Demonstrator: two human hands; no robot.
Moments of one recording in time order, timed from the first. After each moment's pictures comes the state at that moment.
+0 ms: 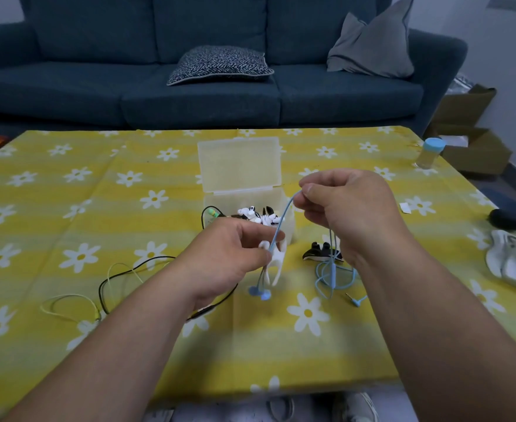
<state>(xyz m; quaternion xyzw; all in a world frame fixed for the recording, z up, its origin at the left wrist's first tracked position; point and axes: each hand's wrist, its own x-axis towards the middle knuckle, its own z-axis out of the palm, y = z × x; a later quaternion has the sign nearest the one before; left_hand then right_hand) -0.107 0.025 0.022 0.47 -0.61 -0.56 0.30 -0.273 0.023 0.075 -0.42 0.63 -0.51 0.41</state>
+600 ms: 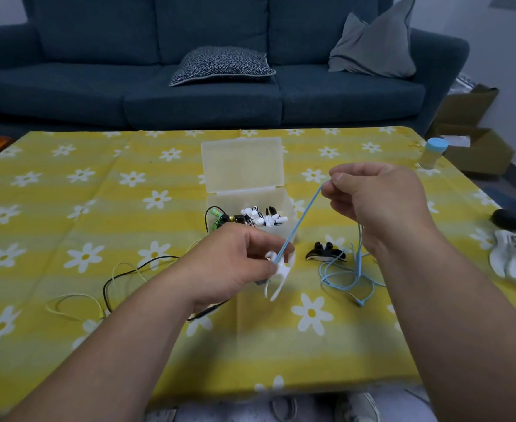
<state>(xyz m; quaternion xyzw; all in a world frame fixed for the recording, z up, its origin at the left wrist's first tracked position) -0.101 0.034 0.032 0.46 -0.67 -0.53 0.23 -0.292 0.016 0.075 -0.36 0.64 -0.56 0.38</state>
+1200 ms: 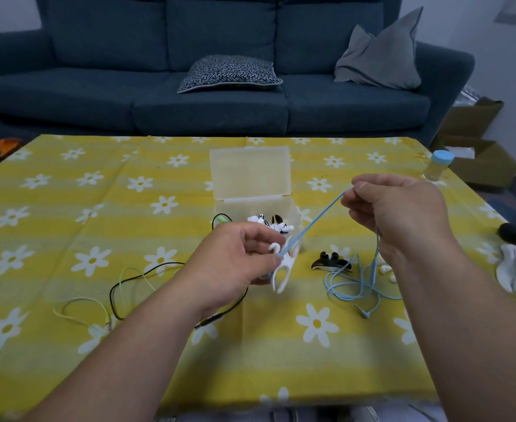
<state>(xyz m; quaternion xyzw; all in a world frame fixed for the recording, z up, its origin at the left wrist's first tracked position) -0.100 0.034 0.035 0.48 -0.56 -0.57 0.35 -0.303 0.010 0.075 -0.33 0.64 -0.58 0.38</state>
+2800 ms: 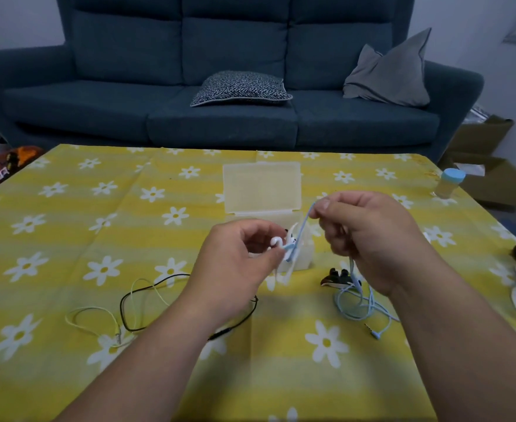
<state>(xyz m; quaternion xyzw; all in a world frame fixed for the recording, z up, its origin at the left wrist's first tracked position) -0.098 0.033 0.044 0.50 -0.60 -0.42 0.47 -0.274 0.018 0.081 -0.52 0.51 -0.48 0.49</state>
